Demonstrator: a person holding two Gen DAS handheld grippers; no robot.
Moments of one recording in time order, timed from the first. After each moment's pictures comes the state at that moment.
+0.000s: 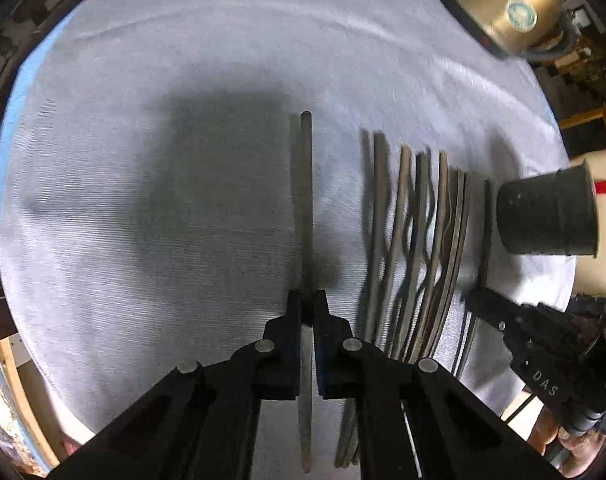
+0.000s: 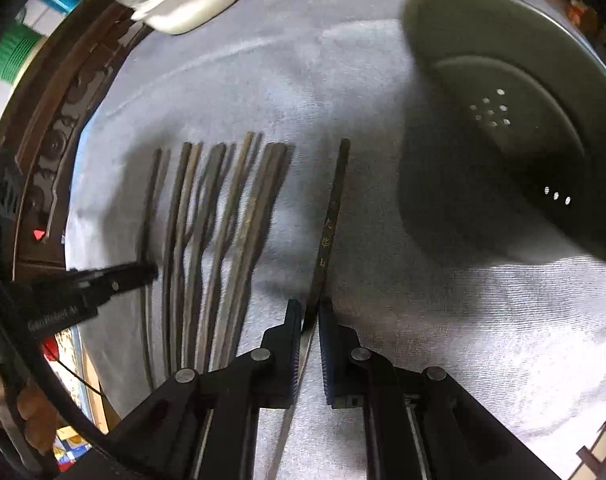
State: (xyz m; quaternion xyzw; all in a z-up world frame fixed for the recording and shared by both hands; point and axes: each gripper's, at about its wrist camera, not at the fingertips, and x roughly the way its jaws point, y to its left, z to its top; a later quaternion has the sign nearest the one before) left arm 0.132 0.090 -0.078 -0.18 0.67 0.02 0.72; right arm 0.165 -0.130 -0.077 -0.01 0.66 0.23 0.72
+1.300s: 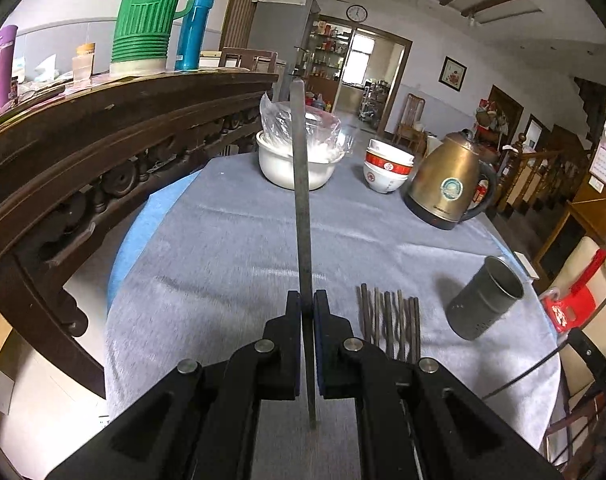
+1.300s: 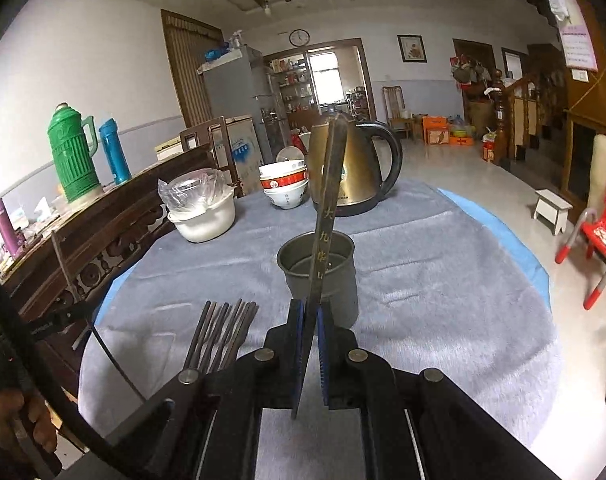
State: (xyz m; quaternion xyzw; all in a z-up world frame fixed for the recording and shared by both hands) left arm -0.017 0.089 0.022 -0.15 0.31 0.10 0.93; right arm 0.008 -0.237 0.035 0.06 0.29 0.14 0.95
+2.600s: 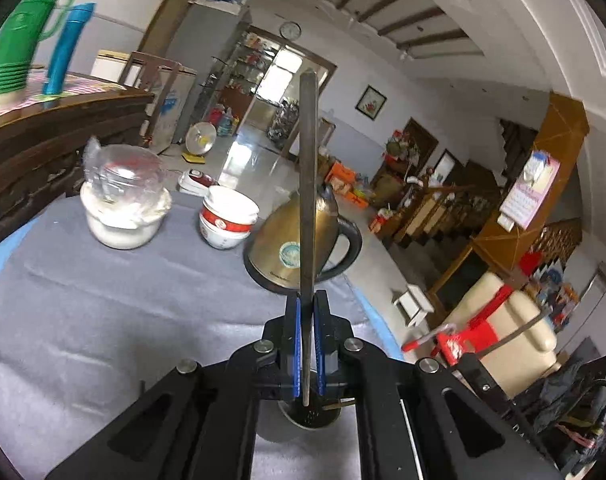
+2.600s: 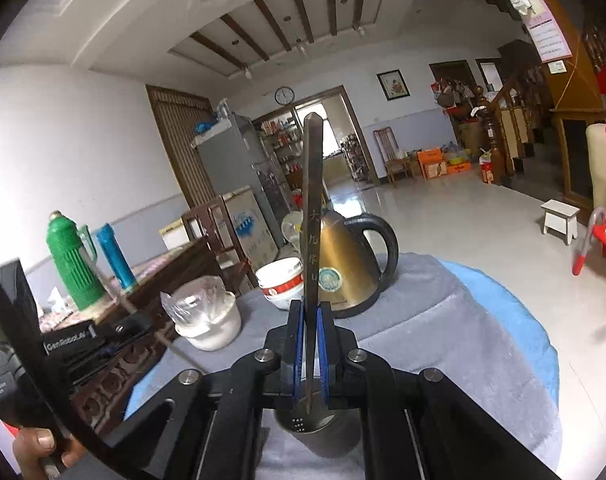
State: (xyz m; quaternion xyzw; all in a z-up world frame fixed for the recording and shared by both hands) left arm 0.124 -0.034 0.106 -0.23 0.25 -0.08 0.94; right arm 0.090 -0.273 0.113 0.16 0.19 0.14 0.96
